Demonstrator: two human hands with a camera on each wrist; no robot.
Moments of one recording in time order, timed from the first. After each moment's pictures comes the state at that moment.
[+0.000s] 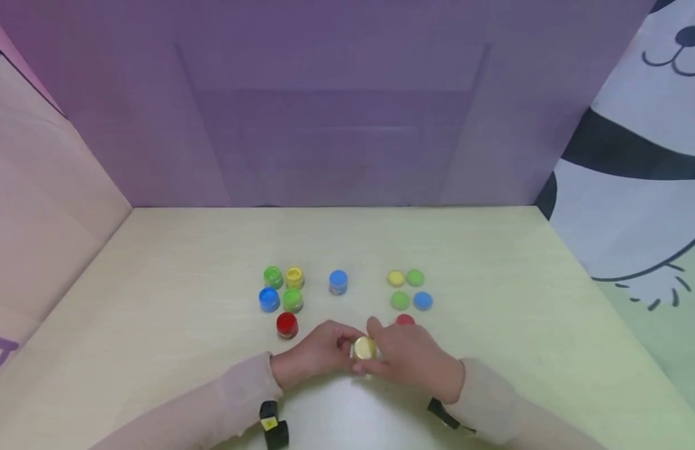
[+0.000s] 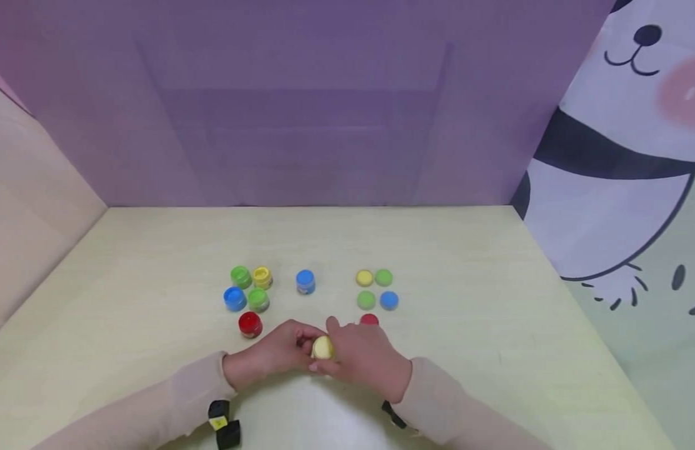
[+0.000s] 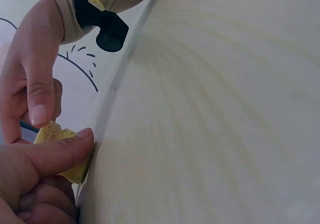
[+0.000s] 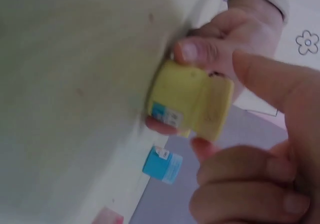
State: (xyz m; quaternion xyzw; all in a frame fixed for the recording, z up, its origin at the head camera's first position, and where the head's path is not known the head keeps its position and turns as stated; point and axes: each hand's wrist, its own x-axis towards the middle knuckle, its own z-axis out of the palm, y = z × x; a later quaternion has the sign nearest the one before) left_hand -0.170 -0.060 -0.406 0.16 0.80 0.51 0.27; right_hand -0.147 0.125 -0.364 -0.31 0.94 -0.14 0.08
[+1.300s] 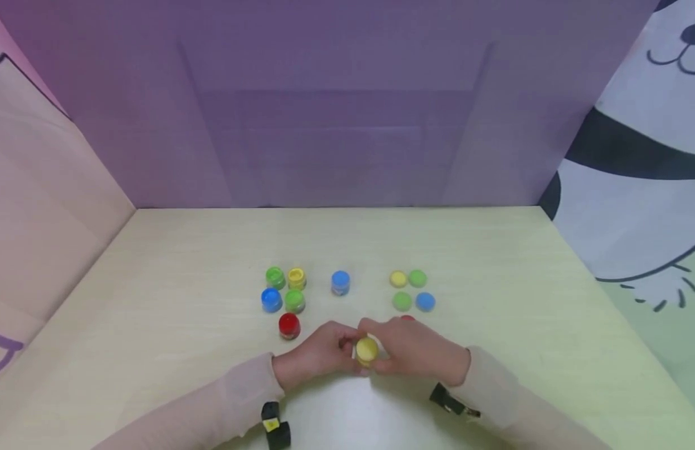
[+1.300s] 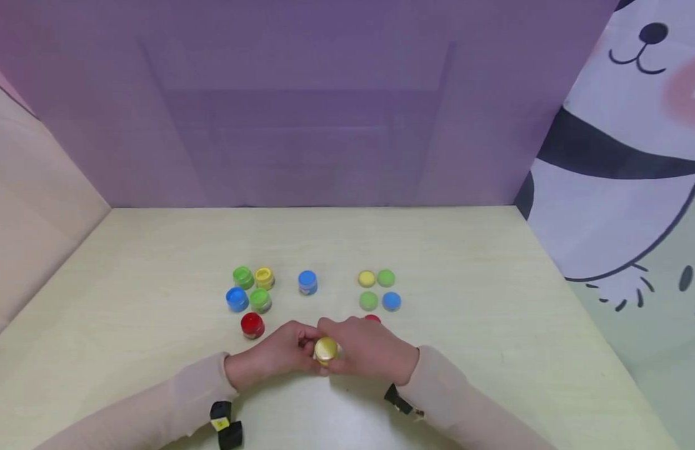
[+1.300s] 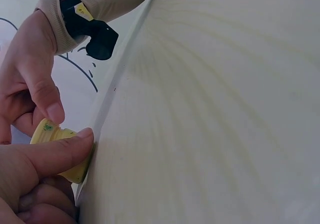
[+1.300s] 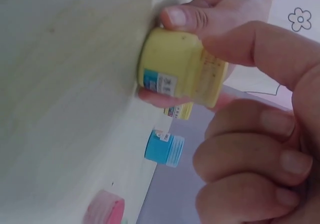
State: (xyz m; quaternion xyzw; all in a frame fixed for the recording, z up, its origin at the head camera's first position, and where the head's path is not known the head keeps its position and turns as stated) left_hand -0.171 -0.059 -0.408 0.18 0.81 0.50 0.27; right_hand -0.162 0.132 -0.360 -0.38 0.90 -0.19 0.12
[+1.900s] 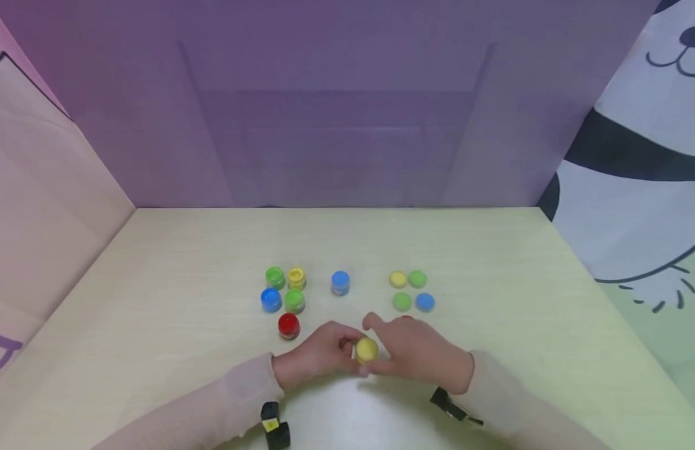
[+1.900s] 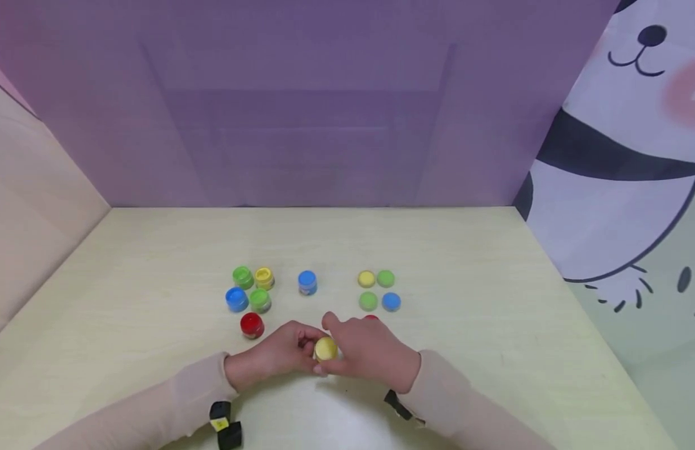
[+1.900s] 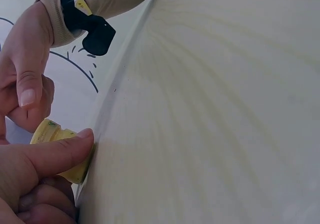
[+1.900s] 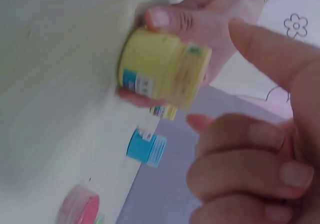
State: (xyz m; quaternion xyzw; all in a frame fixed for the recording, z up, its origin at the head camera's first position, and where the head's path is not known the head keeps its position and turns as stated) left_hand -0.172 -0.060 -0.410 0.18 0.80 0.50 0.27; right_hand -0.154 0.132 -0.354 -0.36 0.91 -0.16 0.10
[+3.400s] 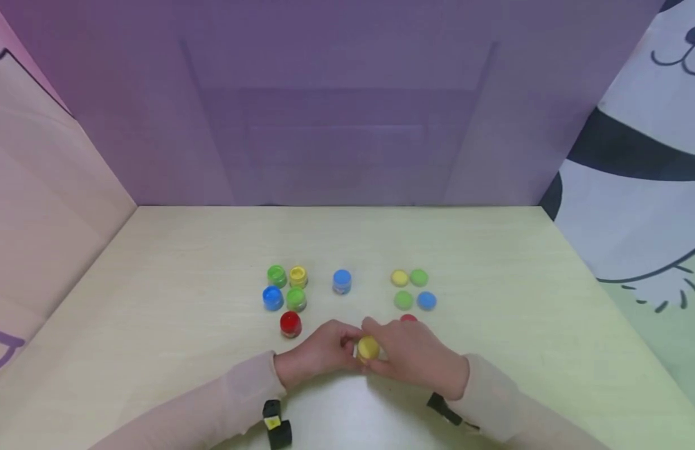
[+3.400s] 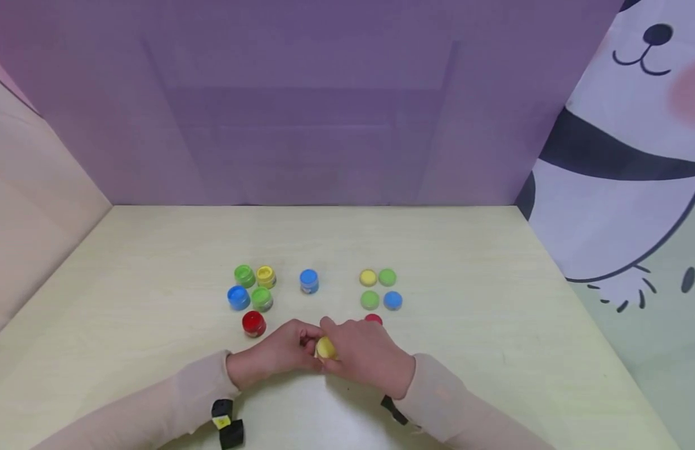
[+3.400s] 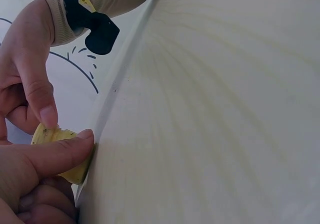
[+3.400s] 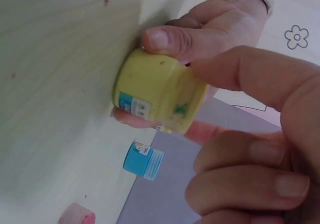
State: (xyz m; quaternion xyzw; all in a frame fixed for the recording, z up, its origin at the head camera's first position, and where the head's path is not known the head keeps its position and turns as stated) left_hand -0.170 -0.060 -0.406 0.18 0.81 0.49 0.26; right_hand -0.149 0.122 -0.354 -0.34 0.93 -0.14 0.08
